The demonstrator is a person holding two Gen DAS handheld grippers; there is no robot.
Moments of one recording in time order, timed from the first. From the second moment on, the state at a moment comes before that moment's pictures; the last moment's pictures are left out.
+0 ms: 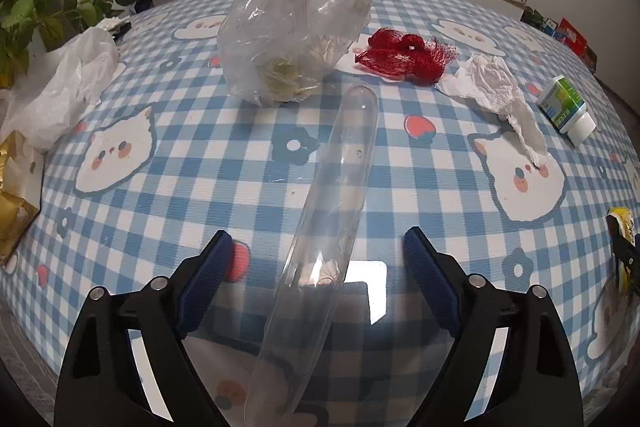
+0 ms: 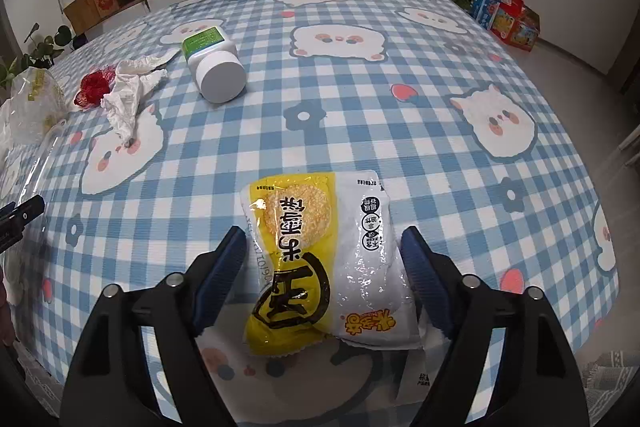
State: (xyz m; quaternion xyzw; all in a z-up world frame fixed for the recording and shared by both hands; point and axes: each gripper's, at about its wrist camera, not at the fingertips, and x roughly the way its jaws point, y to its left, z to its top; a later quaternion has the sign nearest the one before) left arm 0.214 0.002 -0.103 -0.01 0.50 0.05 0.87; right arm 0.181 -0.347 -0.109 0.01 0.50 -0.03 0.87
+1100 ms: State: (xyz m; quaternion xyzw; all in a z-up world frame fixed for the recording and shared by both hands) left arm 0.178 0.000 -0.080 -0.03 0.47 0.05 0.88; right arm 0.164 -0.319 -0.086 0.00 0.47 -0.02 0.88
